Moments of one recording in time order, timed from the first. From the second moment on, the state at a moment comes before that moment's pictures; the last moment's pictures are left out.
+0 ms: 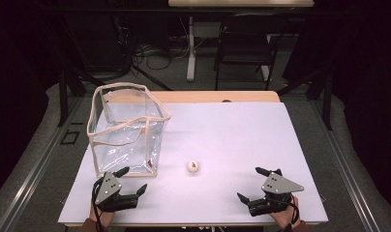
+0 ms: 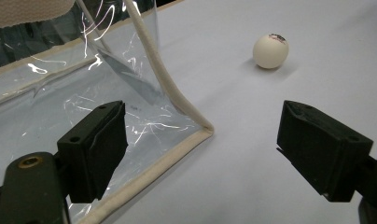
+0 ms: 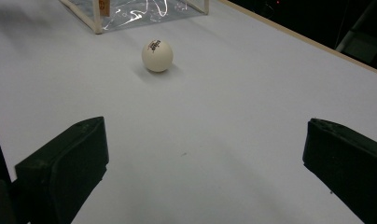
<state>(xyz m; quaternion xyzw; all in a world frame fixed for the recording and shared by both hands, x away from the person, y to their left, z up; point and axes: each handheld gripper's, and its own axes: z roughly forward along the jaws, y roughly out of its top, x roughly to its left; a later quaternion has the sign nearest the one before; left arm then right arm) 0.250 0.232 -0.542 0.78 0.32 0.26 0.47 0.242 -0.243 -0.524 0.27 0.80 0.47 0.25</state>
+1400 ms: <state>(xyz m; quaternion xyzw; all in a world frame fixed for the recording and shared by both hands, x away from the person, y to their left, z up) 0.255 0.230 -0.546 0.78 0.31 0.26 0.47 0.270 -0.204 -0.516 0.28 0.83 0.44 0.21</state>
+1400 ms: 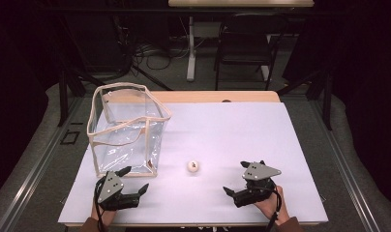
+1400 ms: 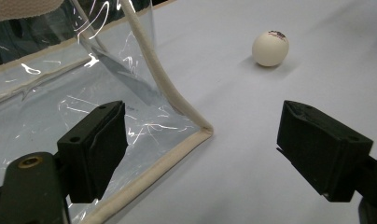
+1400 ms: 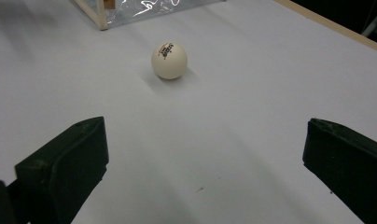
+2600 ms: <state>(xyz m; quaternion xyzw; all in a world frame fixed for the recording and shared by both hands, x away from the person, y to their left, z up) 0.254 0.229 -0.545 0.79 0.31 0.26 0.47 0.307 -0.156 -0.515 0.25 0.85 0.42 0.18</state>
